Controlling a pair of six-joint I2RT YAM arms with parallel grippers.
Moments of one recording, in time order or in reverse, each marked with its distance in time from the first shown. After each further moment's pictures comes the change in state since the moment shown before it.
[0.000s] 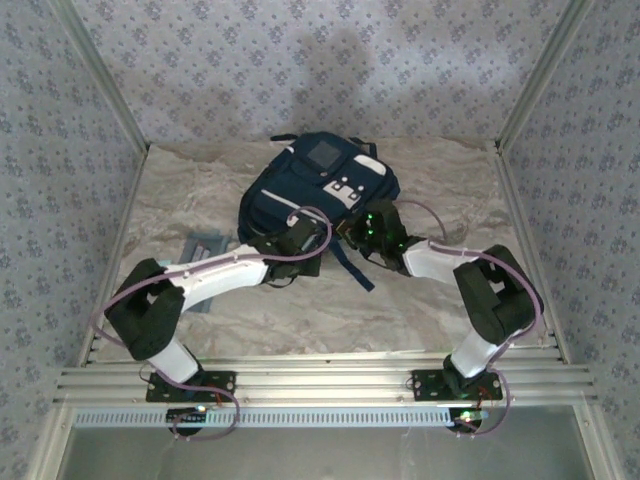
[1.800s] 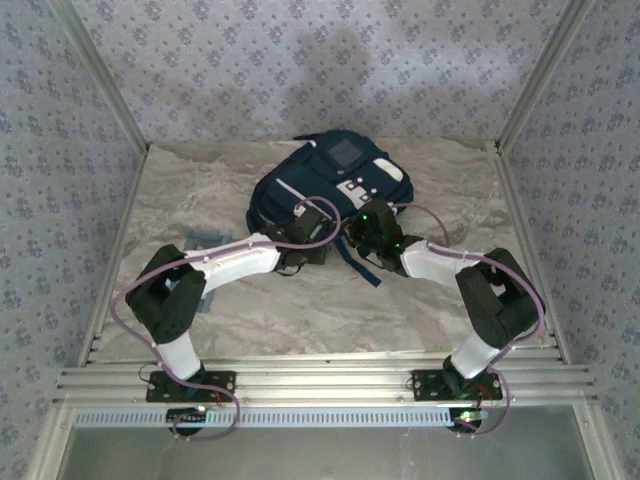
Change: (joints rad) left arm 0.032 0.154 0.127 0.023 -0.056 0.045; right arm 0.055 -0.017 0.024 -0.053 0.155 0.166
